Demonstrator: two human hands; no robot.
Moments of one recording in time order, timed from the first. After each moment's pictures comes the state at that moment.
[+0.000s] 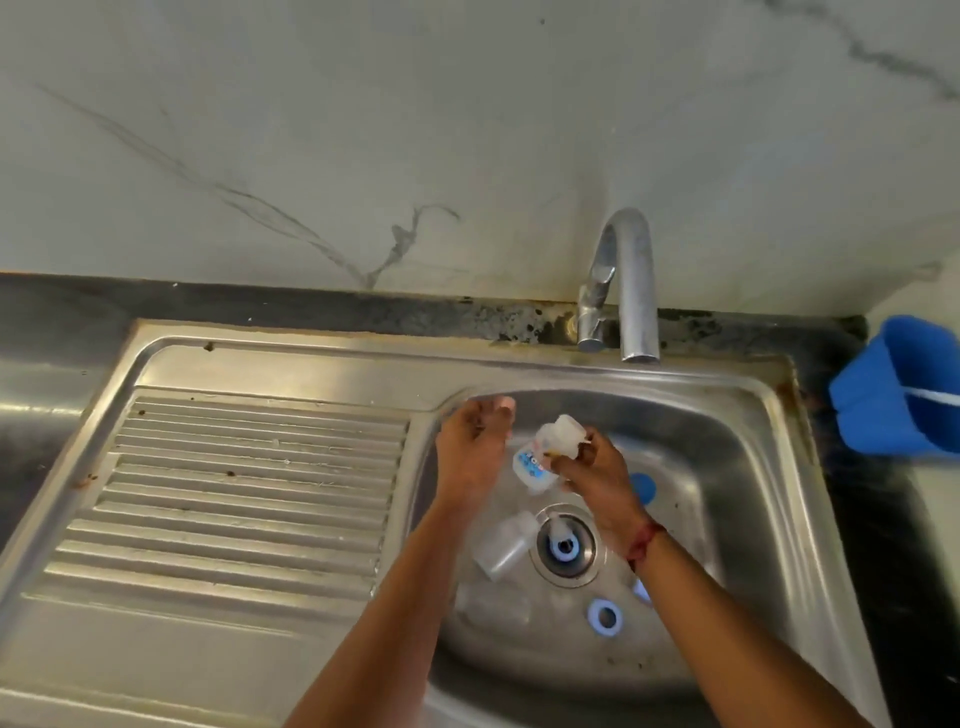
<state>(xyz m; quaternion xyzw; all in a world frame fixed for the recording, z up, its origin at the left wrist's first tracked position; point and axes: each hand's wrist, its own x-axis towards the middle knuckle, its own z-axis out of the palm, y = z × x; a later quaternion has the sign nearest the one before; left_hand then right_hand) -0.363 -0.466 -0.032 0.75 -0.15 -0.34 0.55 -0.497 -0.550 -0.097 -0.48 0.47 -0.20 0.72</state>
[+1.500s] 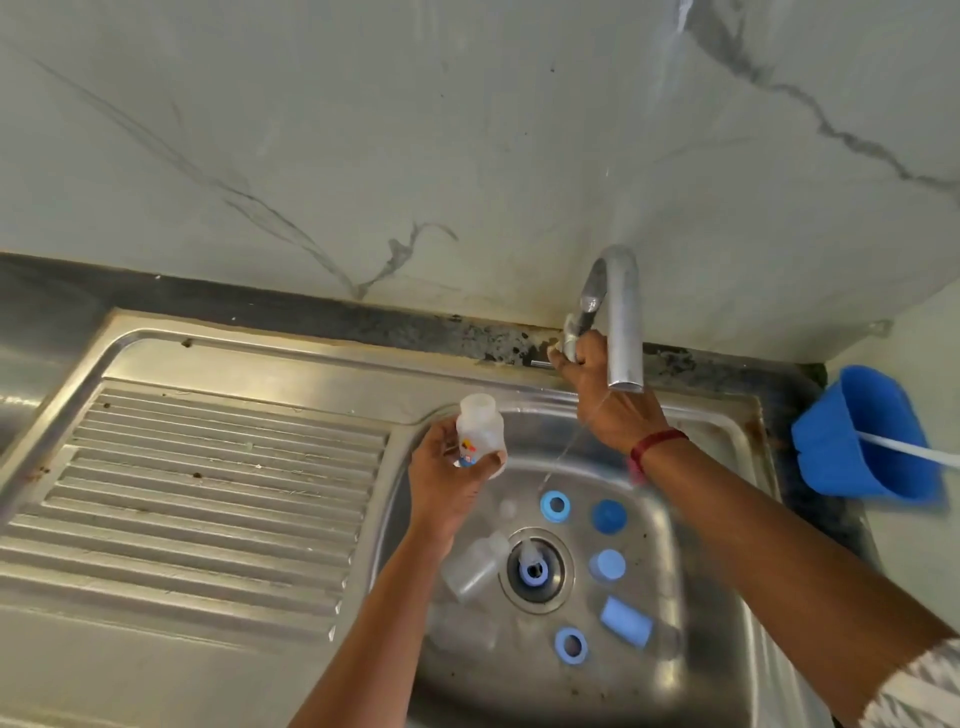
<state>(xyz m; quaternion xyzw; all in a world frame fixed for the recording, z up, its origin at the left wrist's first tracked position) -0.366 -0.459 -0.056 0.76 -0.14 -0.28 0.56 -0.472 -0.662 -0.025 -0.87 0.38 -0.11 0.28</state>
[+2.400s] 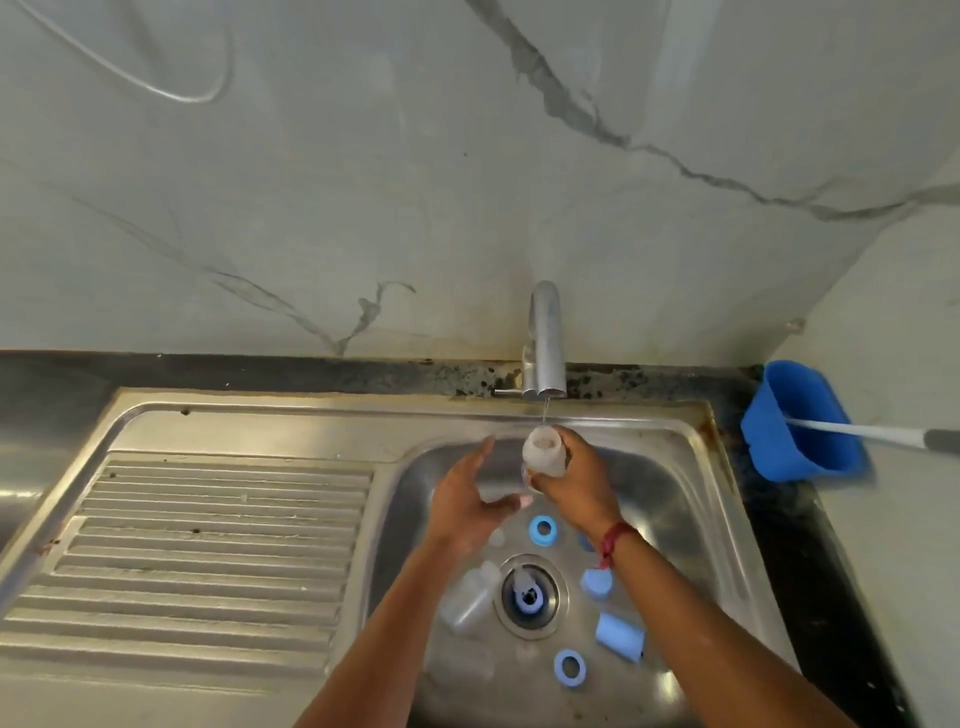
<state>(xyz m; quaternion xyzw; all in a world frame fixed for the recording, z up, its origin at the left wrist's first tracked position) -0.397 -0.471 -0.032 0.80 -0.38 -0.29 0.36 -0.518 -0.579 -0.030 -0.70 0.46 -0.20 0.51</state>
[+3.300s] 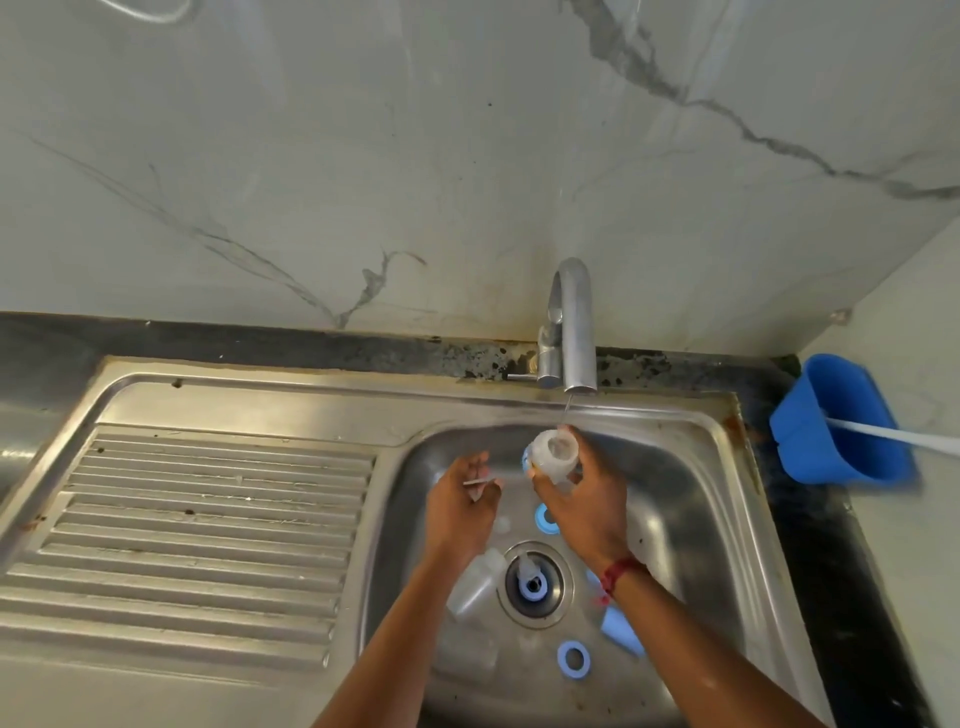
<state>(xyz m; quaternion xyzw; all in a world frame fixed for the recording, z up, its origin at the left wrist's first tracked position) -0.393 -0.467 -0.062 0.82 -0.23 -0.31 0.42 -0.520 -0.562 -0.065 -0.72 0.46 -0.29 0.44</state>
